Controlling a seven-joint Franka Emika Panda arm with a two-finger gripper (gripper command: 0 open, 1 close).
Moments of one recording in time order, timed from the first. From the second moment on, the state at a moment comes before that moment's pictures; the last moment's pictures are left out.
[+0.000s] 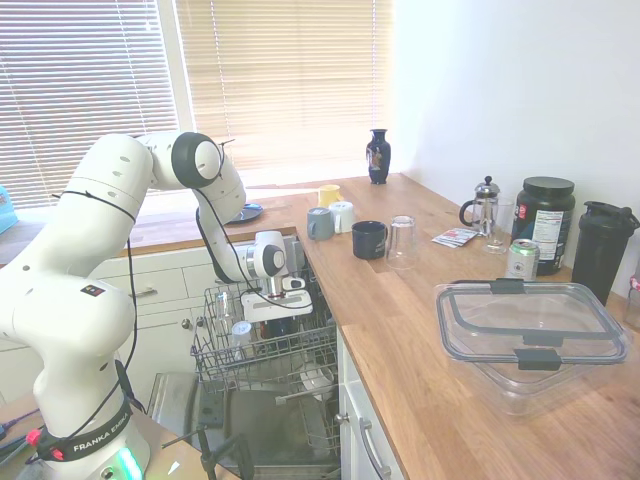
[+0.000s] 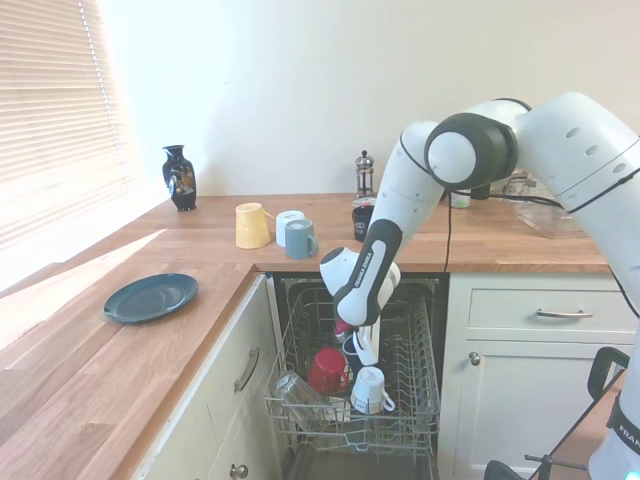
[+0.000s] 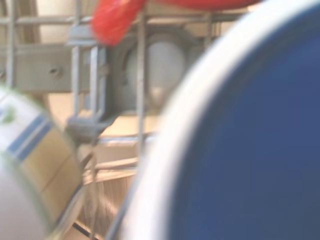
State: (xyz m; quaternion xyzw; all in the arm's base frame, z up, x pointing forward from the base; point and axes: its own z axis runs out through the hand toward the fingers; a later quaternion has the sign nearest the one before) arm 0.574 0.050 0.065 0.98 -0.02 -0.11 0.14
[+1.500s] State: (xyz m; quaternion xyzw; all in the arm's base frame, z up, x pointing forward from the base) arm 0.568 0.057 0.086 0.99 -0.02 -0.07 0.15
